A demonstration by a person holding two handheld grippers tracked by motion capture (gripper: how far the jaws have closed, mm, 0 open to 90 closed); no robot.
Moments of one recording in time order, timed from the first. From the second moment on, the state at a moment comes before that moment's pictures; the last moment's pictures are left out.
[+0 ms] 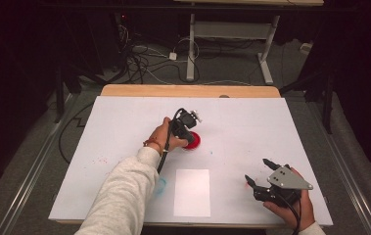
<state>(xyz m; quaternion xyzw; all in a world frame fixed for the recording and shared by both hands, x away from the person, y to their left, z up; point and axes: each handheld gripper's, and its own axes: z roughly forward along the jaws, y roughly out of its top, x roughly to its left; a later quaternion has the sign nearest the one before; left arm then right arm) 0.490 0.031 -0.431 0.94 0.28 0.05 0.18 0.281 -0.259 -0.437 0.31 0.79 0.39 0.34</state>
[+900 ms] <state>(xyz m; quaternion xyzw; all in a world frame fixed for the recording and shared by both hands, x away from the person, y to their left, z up) 0.495 0.038 -0.433 0.94 0.29 0.02 0.20 0.283 -0.257 -0.436 0.31 0.80 0.39 0.34</state>
